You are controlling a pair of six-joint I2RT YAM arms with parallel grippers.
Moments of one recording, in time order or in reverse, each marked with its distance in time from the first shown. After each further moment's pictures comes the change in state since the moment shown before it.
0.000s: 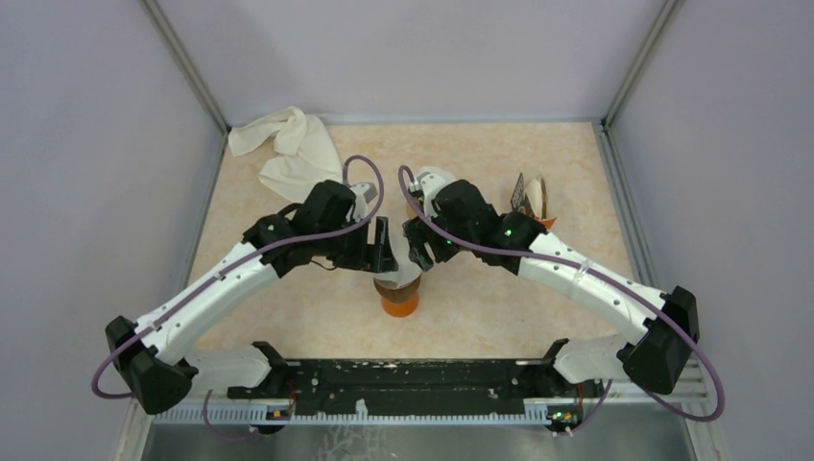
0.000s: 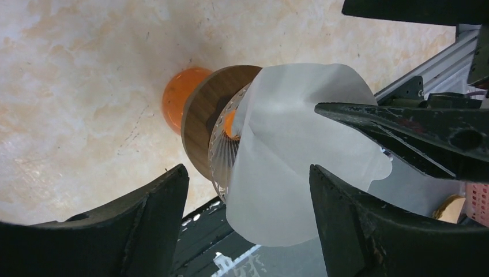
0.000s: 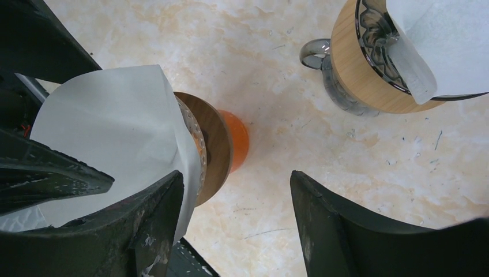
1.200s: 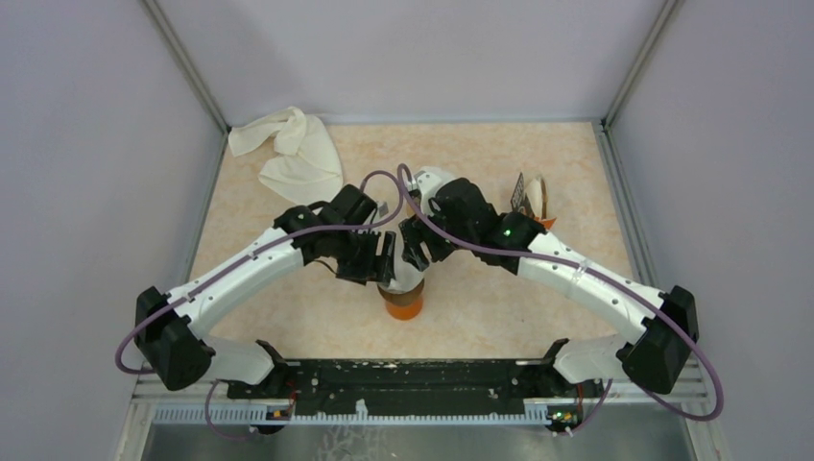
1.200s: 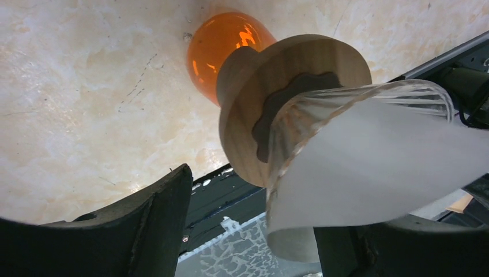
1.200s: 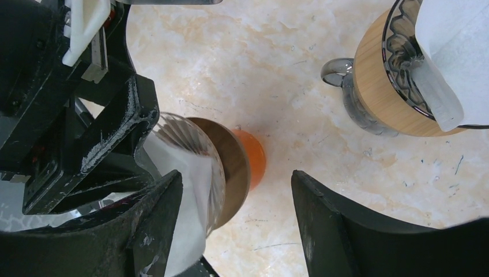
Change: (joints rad) left arm -0.009 0.172 0.024 -0.142 0.043 -0.015; right arm -0.007 0.003 -0.006 0.061 -0.073 -0.010
